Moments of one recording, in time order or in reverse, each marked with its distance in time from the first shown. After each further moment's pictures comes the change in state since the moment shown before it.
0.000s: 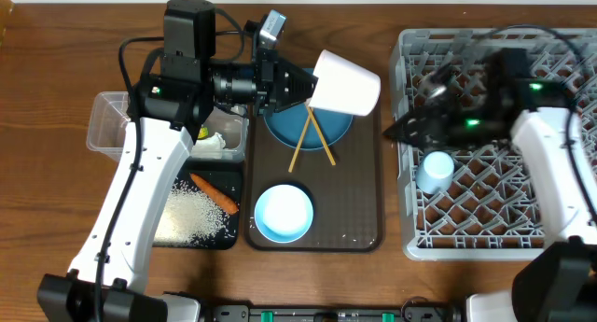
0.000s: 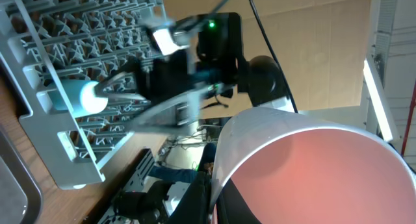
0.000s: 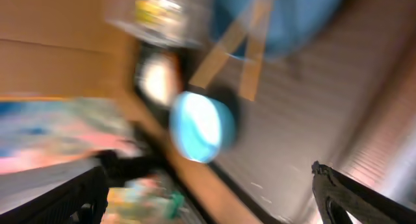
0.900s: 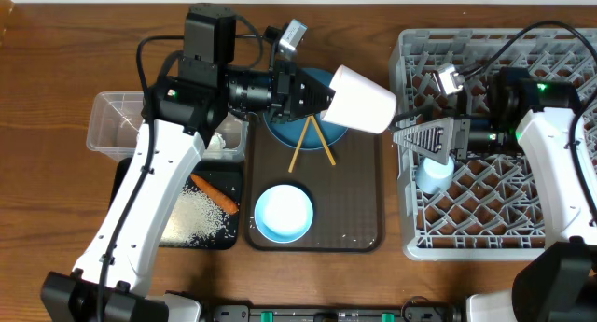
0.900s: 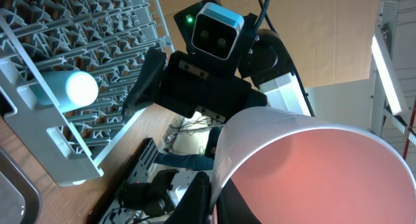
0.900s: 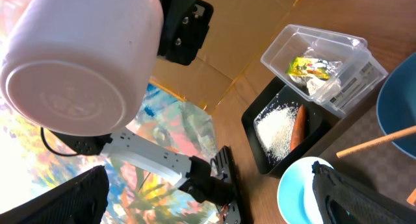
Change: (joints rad) left arm -0.070 0.000 0.000 -0.022 0.002 0.080; right arm 0.013 -0.002 0.000 -0.301 -0.513 -0.592
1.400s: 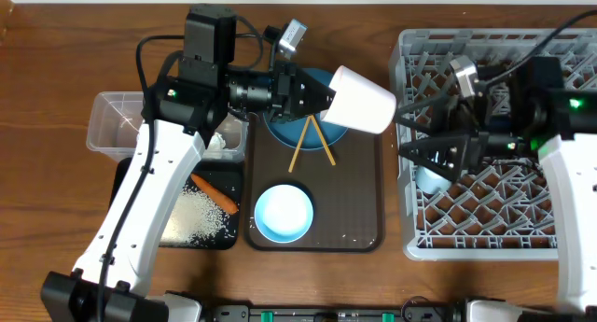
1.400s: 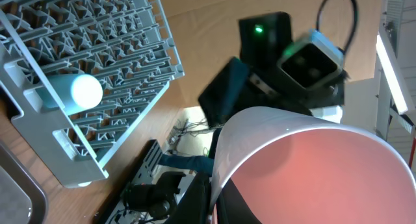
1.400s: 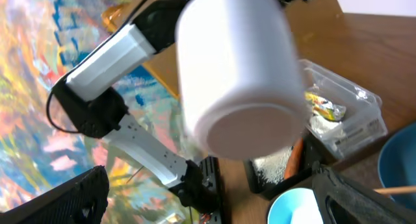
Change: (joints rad) left arm 0.000 0.000 0.000 -0.007 -0.012 0.023; right arm 0.015 -0.171 0.097 0.005 -0.010 -0.015
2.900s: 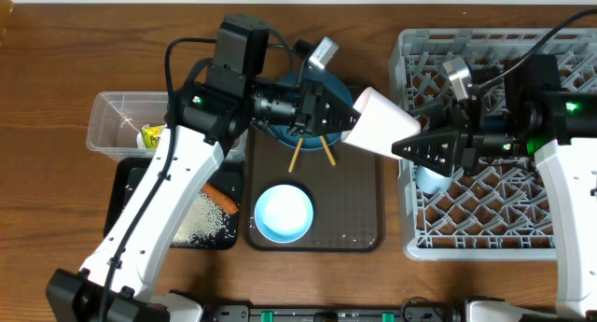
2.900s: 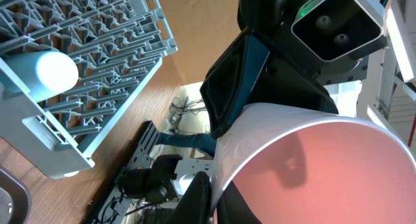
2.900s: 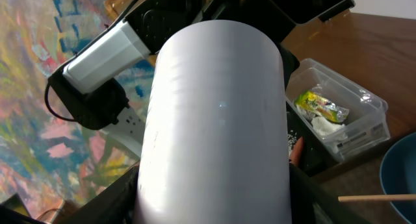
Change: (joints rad) left arm -0.119 0.000 0.000 -0.029 -0.012 0.048; right arm 0.032 -0.005 0.001 0.047 0.014 0.015
